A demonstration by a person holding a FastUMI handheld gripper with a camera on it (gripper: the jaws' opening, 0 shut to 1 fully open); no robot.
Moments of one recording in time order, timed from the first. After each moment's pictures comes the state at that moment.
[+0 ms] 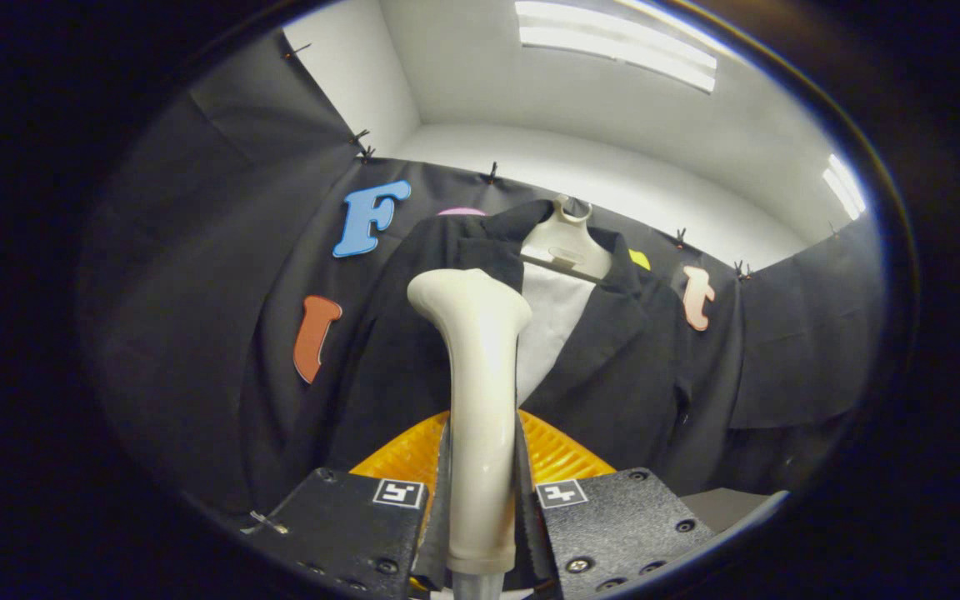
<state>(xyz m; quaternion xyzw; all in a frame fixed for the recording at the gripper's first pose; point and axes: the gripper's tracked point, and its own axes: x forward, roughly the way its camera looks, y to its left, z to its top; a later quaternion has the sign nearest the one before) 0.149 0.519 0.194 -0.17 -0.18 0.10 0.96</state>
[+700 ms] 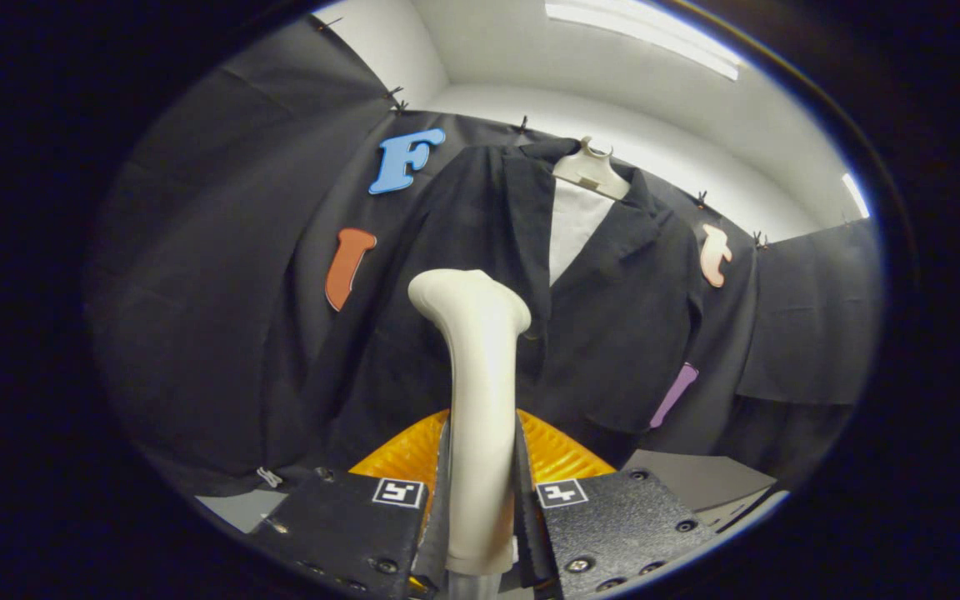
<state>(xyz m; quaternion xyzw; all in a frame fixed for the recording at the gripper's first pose) 0.127 0.490 0.079 -0.21 -0.08 0.11 0.97</state>
